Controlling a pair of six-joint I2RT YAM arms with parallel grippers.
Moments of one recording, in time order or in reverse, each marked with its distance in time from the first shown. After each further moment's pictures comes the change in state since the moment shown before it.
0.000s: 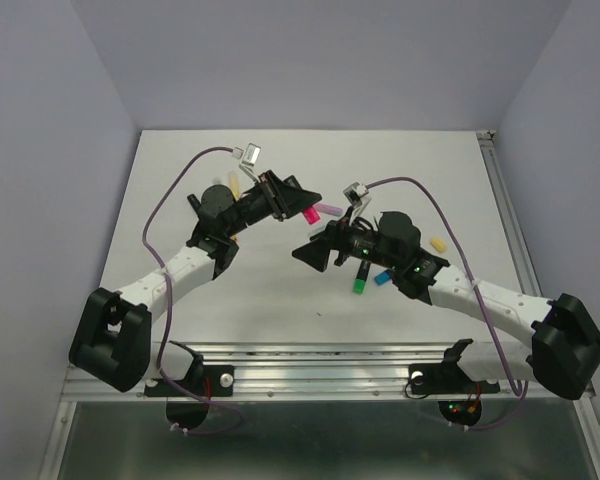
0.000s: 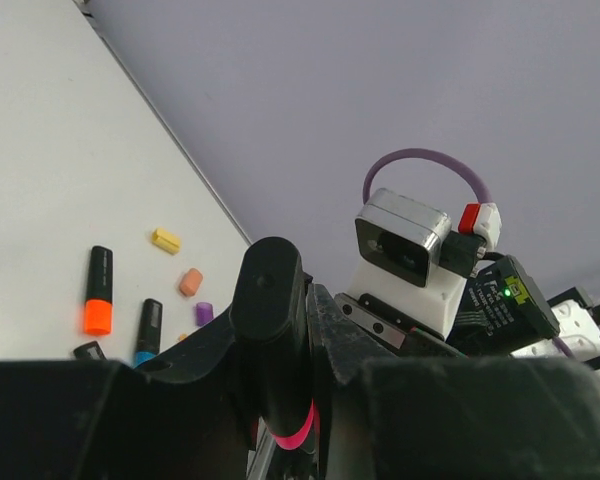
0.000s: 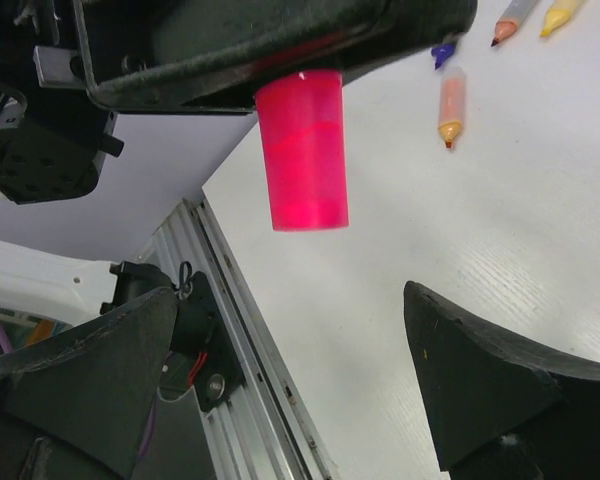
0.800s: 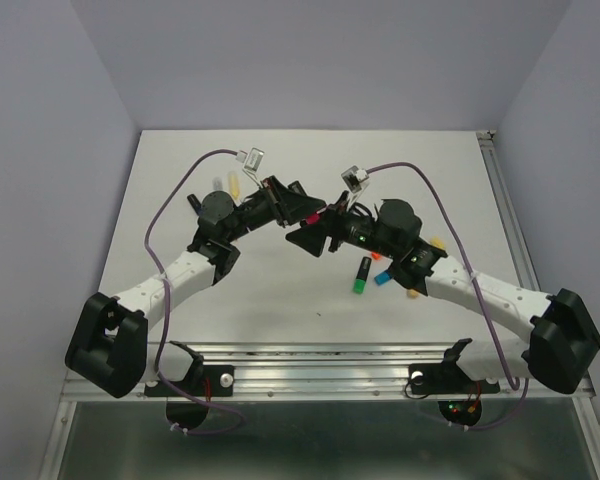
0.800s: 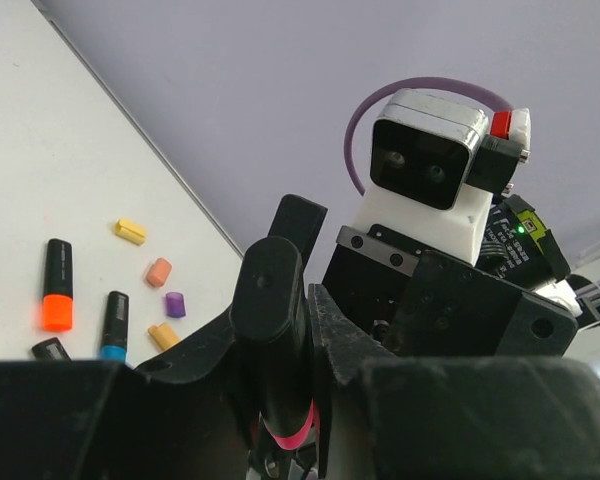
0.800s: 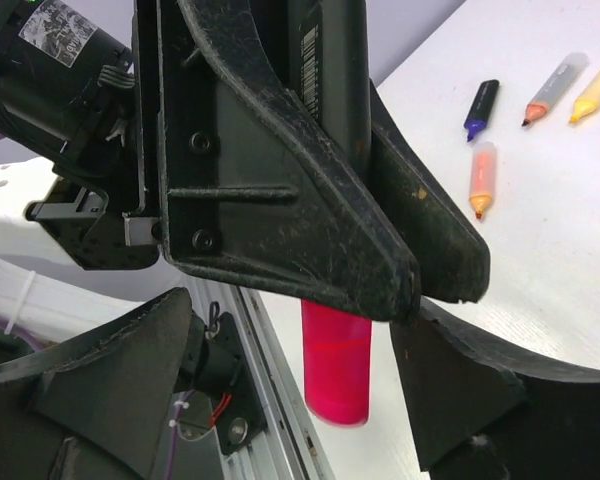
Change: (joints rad) left arm -0.045 -0.035 -0.040 0.051 0.027 -0.026; right arm 0.000 0.032 0.105 0.047 0.002 0.012
